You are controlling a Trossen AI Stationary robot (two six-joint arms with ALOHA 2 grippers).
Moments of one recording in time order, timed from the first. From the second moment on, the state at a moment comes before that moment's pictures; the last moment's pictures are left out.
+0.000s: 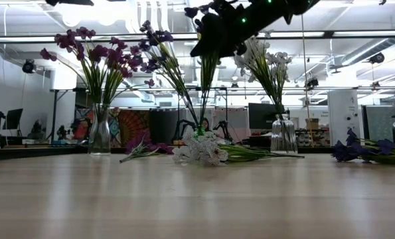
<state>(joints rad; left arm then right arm) 0.39 0.64 1.15 -0.73 -0.26 -0.06 -0.17 1.57 1.14 0.10 0.34 -0.12</state>
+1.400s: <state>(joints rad) 0.39 0.62 1.15 -0.70 -0.25 -0.03 -0.17 1.54 1.54 -0.36 0.34 -0.12</state>
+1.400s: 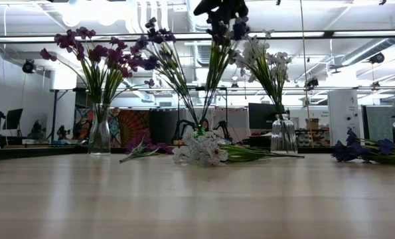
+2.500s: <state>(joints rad) -0.10 0.95 1.66 -1.16 -0.57 -0.30 -0.01 1.27 1.58 -0.81 0.34 0.20</state>
